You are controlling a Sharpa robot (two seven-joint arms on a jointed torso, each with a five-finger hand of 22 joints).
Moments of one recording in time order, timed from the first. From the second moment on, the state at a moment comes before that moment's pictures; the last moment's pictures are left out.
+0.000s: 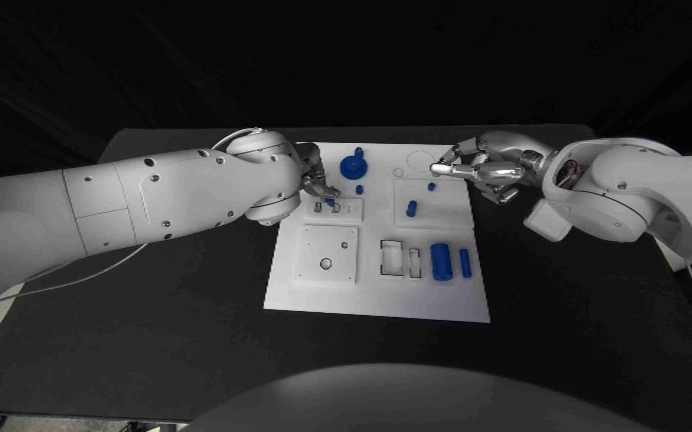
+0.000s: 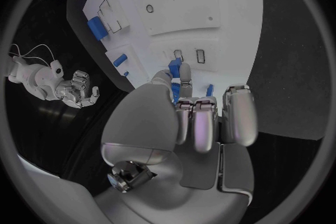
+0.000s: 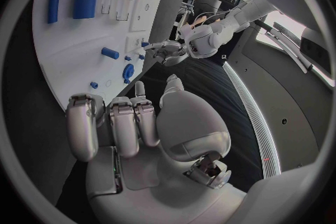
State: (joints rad) left arm 1.32 -0.60 -0.19 1.44 -1.13 -0.10 -0.70; left_hand 1.39 0.00 0.04 0.30 0.52 1.10 0.01 0.32 0.65 1.46 -0.06 1.57 1.31 1.47 -0.11 1.57 1.31 0.08 1.43 0.00 1.42 1.29; right arm 1.38 -1.03 -0.23 1.66 -0.69 -0.07 -0.04; right_hand 1.24 0.23 -0.34 0.28 0.39 0.50 0.13 0.64 0.51 1.47 0.06 1.57 1.31 1.47 0.01 1.57 1.31 0.03 1.44 0.12 1.46 1.31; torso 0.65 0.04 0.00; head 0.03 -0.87
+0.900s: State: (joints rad) left arm 1.31 -0.58 -0.19 1.42 -1.13 -0.09 -0.70; left_hand 1.36 -0.02 0.08 0.29 0.51 1.10 0.02 0.31 0.66 1.46 -0.06 1.57 1.31 1.47 -0.11 1.57 1.31 0.08 1.43 0.00 1.42 1.29; right arm 1.38 -1.03 -0.23 1.67 -0.70 -0.07 -0.04; right_hand 1.24 0.23 -0.34 0.28 0.39 0.50 0.13 0.64 0.51 1.47 0.06 1.57 1.31 1.47 0.01 1.57 1.31 0.03 1.44 0.12 1.46 1.31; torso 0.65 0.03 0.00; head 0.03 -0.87
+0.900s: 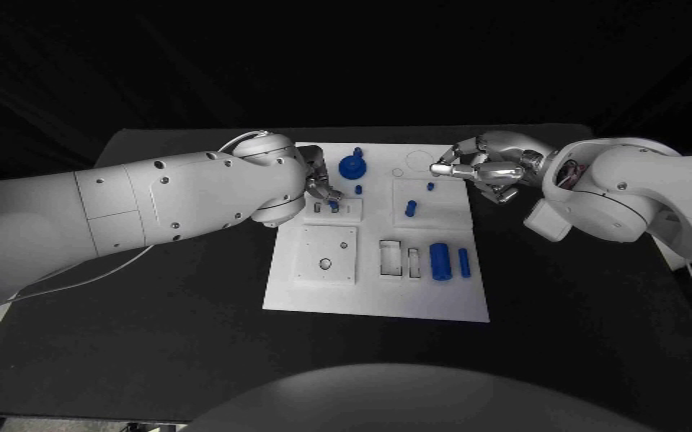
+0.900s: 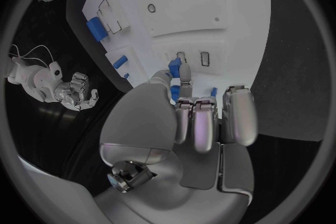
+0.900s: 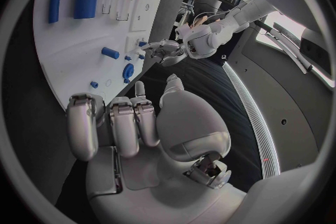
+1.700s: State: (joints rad) left arm 1.31 -0.58 -0.19 1.41 -1.13 -0.09 -0.70; left_hand 1.36 -0.02 0.11 0.29 0.50 1.10 0.02 0.30 0.67 1.46 -0.06 1.57 1.31 1.47 -0.11 1.57 1.31 0.08 1.43 0.00 1.42 1.29; right arm 1.38 -1.03 -0.23 1.67 -0.70 -0.08 -0.04; right_hand 1.25 0.24 -0.34 0.28 0.39 0.50 0.13 0.64 0.51 1.46 0.06 1.57 1.46 1.47 0.01 1.57 1.31 0.03 1.44 0.12 1.46 1.31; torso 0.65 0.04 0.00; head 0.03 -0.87
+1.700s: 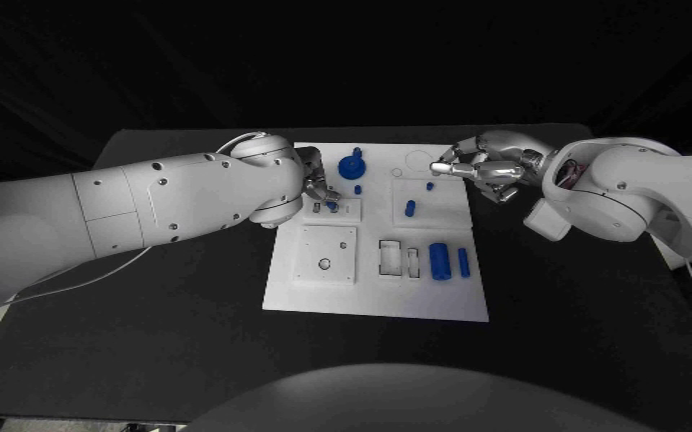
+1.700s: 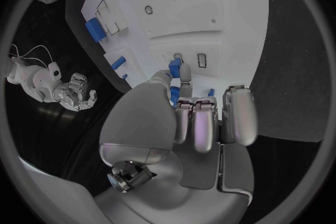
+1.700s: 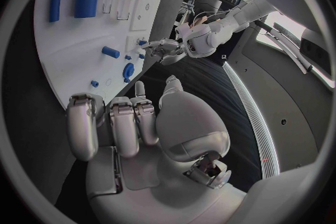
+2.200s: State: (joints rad) left arm 1.30 -0.58 -0.19 1.41 -1.13 -0.08 -0.70; left_hand 1.36 -0.02 0.12 0.29 0.50 1.10 0.02 0.29 0.67 1.46 -0.06 1.57 1.31 1.47 -0.11 1.57 1.31 0.08 1.43 0.00 1.42 1.29; right arm 1.38 -1.03 -0.23 1.67 -0.70 -0.08 -0.04; right_hand 1.25 0.24 -0.34 0.28 0.39 0.50 0.13 0.64 0.51 1.47 0.06 1.57 1.46 1.47 0.01 1.57 1.31 0.03 1.44 0.12 1.46 1.31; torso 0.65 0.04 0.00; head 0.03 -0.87
